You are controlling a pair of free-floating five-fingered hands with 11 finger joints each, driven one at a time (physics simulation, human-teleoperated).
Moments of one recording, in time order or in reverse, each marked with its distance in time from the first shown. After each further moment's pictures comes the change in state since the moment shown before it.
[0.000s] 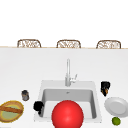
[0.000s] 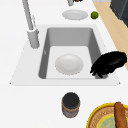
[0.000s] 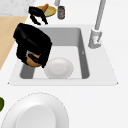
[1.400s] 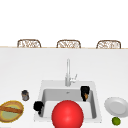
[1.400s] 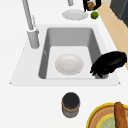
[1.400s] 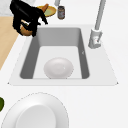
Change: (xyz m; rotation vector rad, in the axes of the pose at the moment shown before) left hand 0.000 0.000 0.000 0.000 0.000 0.000; right hand 0.175 0.034 0.086 -0.007 0.003 0.009
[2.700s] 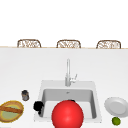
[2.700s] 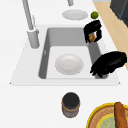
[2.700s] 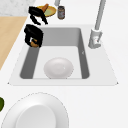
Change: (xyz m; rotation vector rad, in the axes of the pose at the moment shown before) left hand 0.000 0.000 0.000 0.000 0.000 0.000; right hand 0.115 0.149 -0.050 -0.010 -0.091 -0.027
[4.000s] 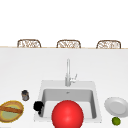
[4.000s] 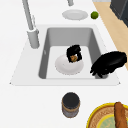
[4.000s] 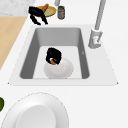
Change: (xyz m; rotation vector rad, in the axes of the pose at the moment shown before) left hand 0.000 0.000 0.000 0.000 0.000 0.000; right hand 0.013 0.103 -0.178 0.005 -0.014 -0.023
